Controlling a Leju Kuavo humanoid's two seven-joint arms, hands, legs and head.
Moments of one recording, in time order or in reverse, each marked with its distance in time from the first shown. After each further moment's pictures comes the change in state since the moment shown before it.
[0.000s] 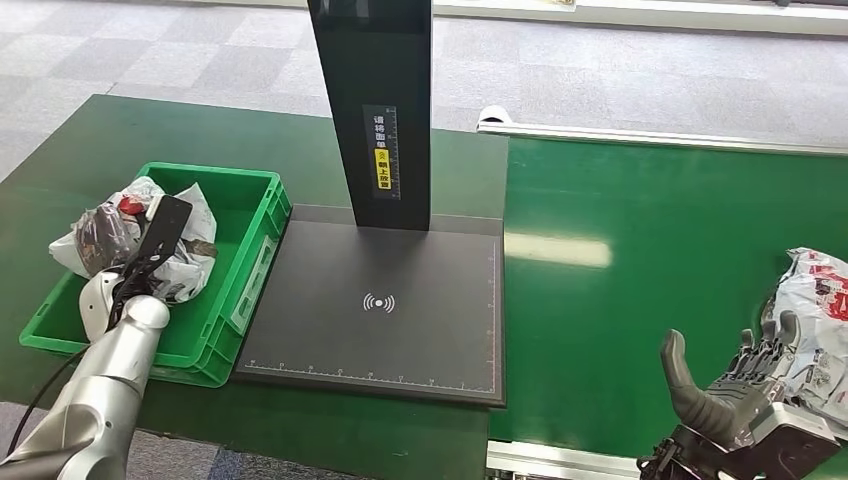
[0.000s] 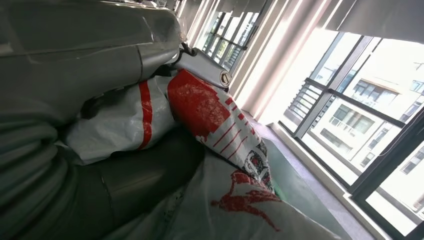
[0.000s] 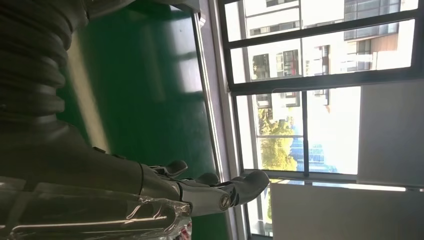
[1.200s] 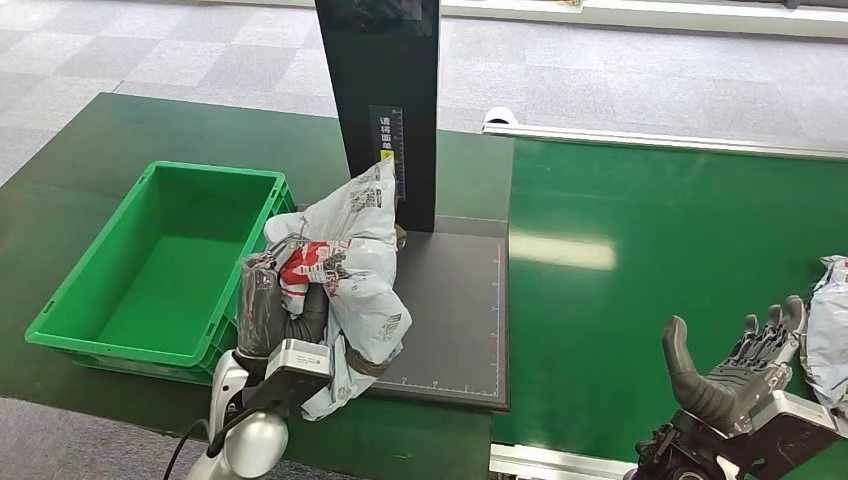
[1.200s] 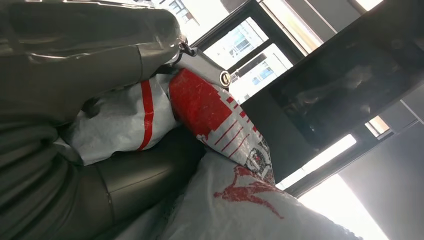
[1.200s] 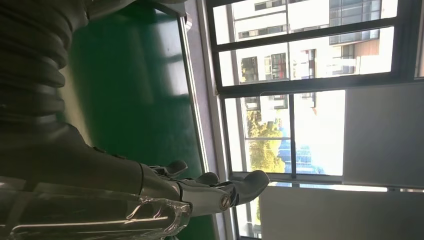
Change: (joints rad) left arm 0.520 -0.294 -0.596 -0.966 0.162 -0.164 -0.169; right arm -0.053 -0.006 0.000 0.020 0.003 -0.007 -0.021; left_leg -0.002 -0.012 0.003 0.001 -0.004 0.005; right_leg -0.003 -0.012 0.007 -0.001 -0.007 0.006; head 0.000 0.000
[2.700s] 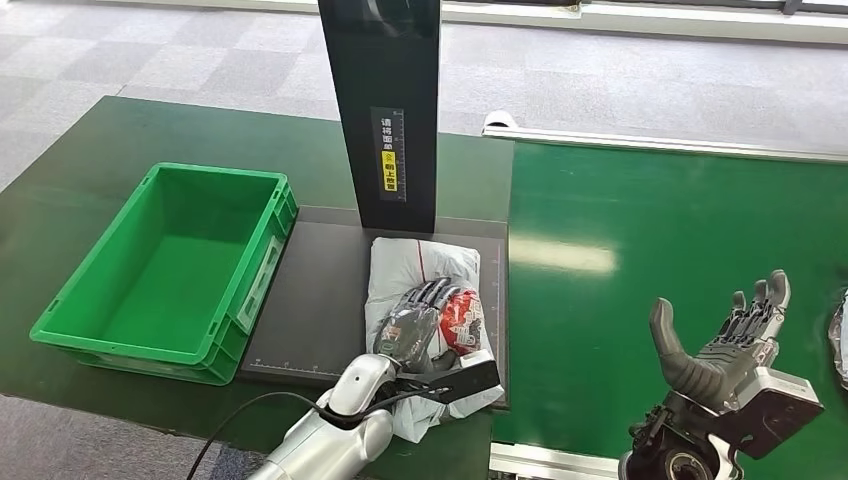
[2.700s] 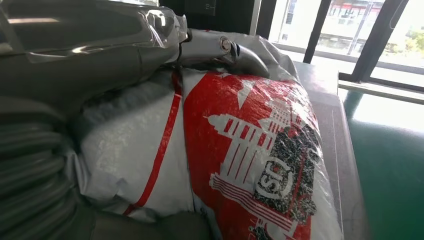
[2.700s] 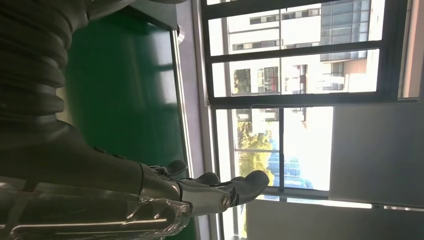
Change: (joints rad) left arm -0.298 -0.169 -0.151 0.916 -0.402 -0.180 0.364; right arm -0.052 -0.008 0.025 0.016 0.050 0.026 0.023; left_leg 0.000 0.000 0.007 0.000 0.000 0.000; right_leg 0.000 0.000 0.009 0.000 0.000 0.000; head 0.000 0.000
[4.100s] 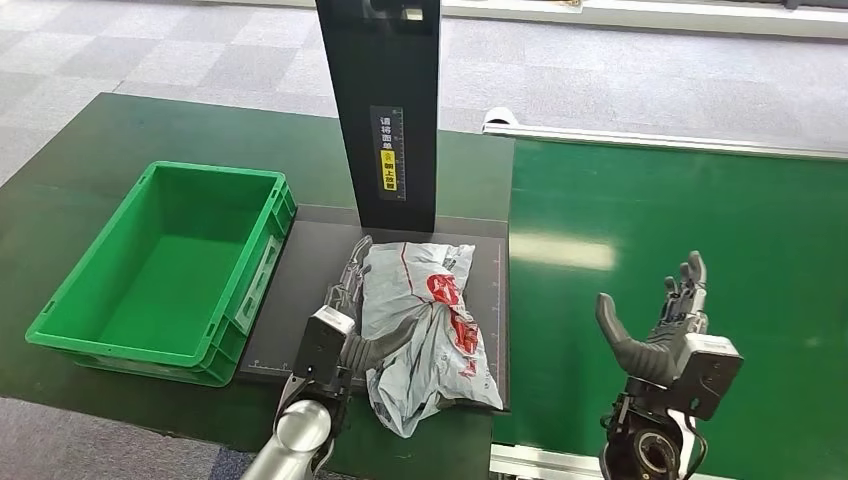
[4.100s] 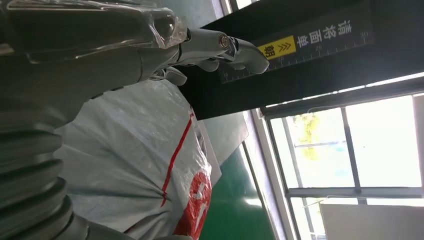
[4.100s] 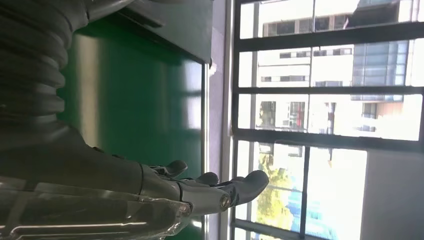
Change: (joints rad) left arm 0.226 0.048 0.179 -0.447 0.890 -0.027 -0.496; right arm -0.061 -0.044 0.080 0.154 0.026 0.047 0.031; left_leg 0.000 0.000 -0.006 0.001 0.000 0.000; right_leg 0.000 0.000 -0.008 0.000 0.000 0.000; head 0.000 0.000
